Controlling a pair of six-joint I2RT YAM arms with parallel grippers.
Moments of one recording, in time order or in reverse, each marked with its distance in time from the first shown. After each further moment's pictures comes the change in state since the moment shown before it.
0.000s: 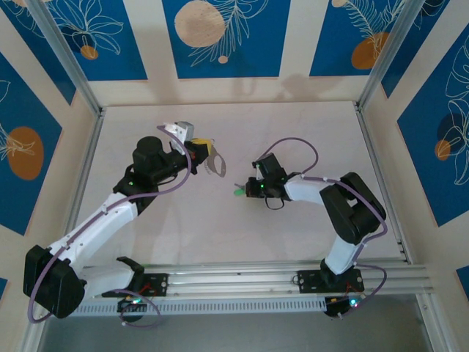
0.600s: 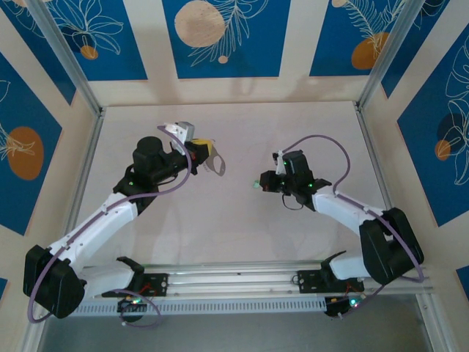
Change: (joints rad) left arm -0.003 0.000 0.000 0.000 0.010 -0.001; right arm -0.119 -0.373 -0.158 0.011 -0.088 -0.012
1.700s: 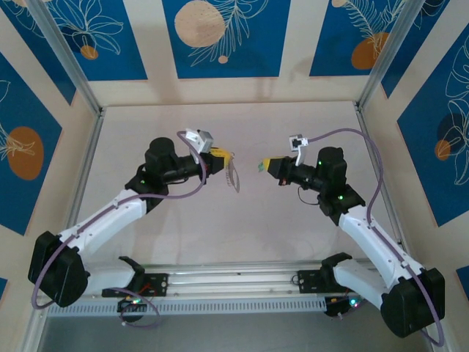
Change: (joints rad) left arm -0.074 0.085 -0.001 0.093 0.236 0.146; right arm -0.079 -0.376 0.027 0.098 -0.339 -0.020
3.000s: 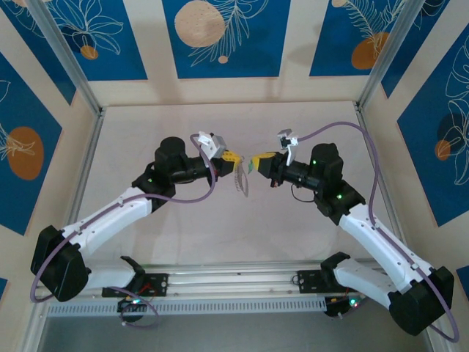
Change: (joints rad) left arm -0.080 0.034 0.060 -0.050 -0.040 0.130; right arm 0.148 -0.001 0.109 -0.058 0.080 -0.138
